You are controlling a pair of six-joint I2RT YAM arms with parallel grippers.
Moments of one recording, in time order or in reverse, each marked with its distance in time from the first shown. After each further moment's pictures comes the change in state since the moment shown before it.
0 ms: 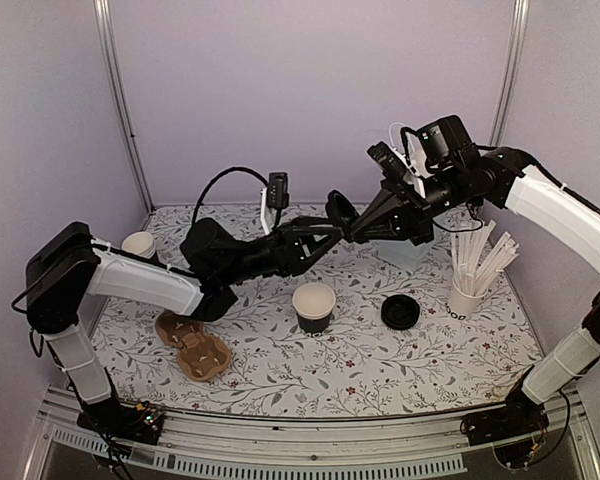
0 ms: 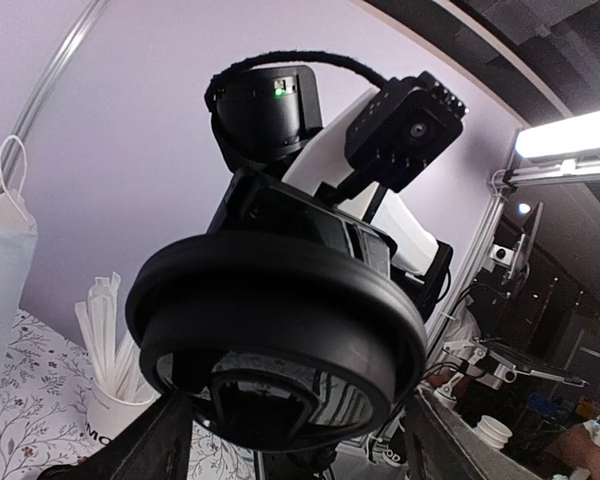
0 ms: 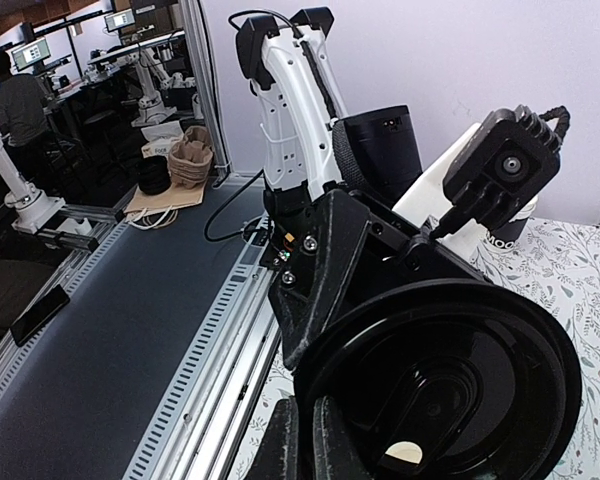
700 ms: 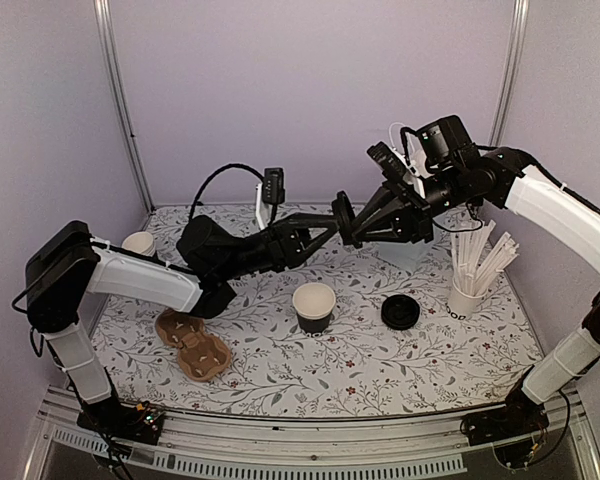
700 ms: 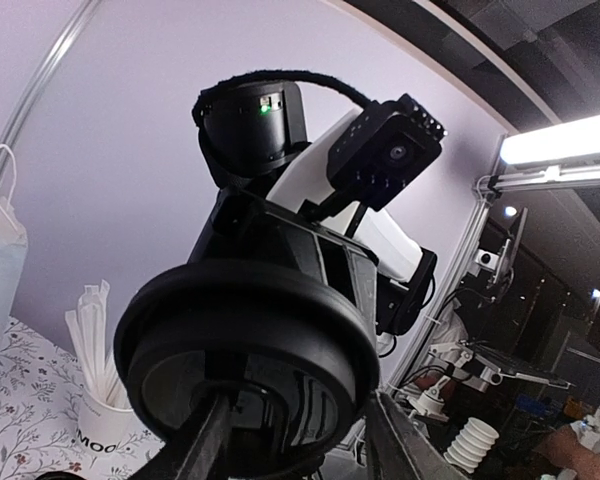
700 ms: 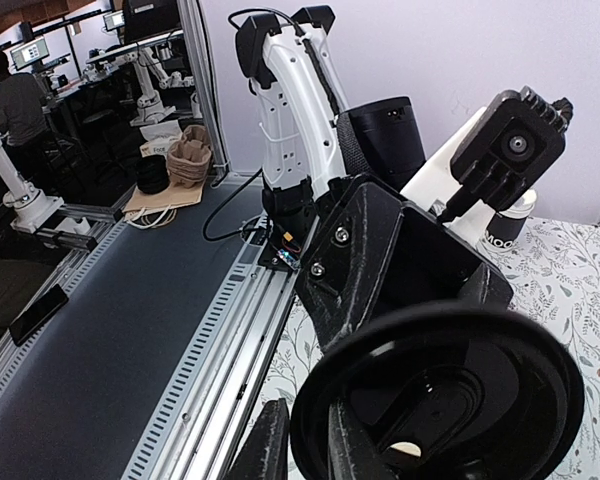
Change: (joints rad) left arm 0.023 0.003 0.008 0.043 0.040 -0.053; right arm 0.000 0.000 0.000 0.002 0.005 -0.001
